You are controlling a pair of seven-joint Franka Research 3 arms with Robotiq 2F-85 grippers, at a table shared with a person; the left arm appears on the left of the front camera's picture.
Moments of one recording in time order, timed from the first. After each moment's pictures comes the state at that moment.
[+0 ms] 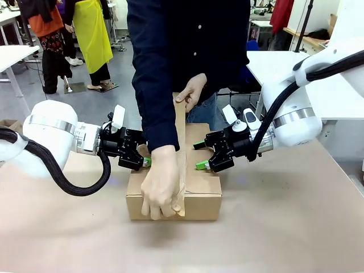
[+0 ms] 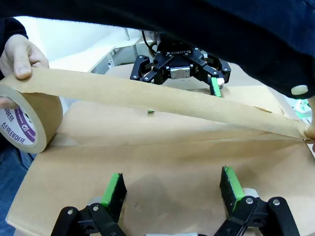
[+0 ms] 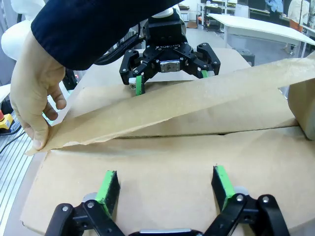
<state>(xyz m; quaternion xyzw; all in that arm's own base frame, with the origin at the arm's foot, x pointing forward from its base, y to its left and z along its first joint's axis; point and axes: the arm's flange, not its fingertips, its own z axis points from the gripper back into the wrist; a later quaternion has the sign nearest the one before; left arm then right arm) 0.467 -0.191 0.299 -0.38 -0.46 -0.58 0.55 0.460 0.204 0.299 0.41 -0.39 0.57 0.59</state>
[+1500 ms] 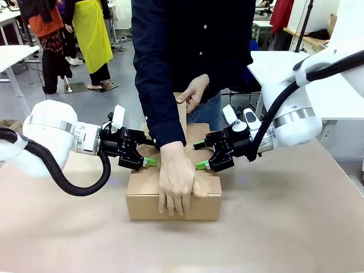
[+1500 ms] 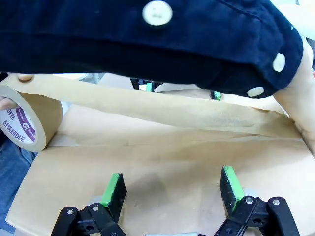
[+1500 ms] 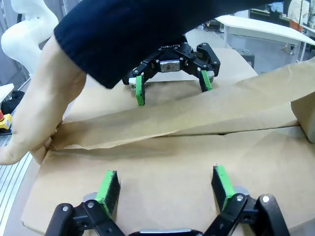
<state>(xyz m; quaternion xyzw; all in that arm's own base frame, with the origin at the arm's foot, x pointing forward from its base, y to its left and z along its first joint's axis) 0.467 -0.191 0.299 -0.38 -0.46 -0.58 0.55 0.460 0.203 0.299 0.41 -0.39 0.57 0.59</state>
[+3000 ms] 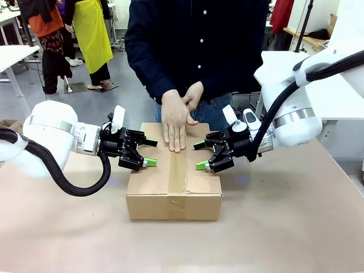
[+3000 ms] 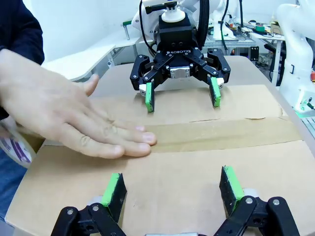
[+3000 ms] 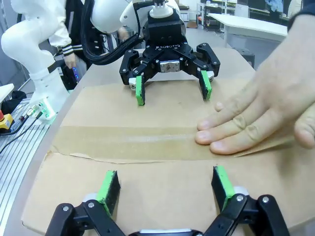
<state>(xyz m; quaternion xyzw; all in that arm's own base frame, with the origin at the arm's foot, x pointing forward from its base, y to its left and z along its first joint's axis) 0.467 -0.191 0.298 -0.38 -0.46 -0.58 0.56 0.460 0.203 0.298 0.41 -0.39 0.57 0.59</state>
